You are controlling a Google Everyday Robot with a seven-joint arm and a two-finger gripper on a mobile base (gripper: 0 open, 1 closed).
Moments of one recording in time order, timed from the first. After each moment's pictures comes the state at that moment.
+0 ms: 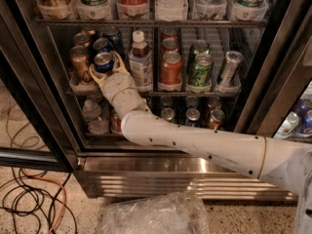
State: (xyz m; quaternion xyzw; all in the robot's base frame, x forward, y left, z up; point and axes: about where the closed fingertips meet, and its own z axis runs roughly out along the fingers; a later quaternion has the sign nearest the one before) arm 0.701 0.145 0.869 -0.26 0.55 0.06 0.79
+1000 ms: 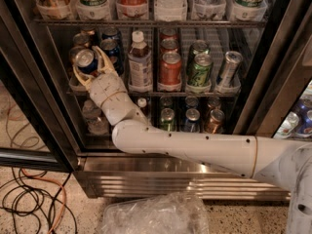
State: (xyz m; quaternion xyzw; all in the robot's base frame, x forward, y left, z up) arm 0.661 0.178 0.909 -0.29 0.44 0.02 0.85
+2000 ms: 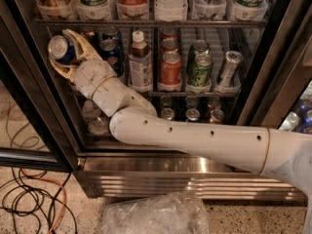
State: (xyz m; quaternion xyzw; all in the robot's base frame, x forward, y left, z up) arm 0.614 0.214 0.976 -0.39 0.33 0.01 0.86
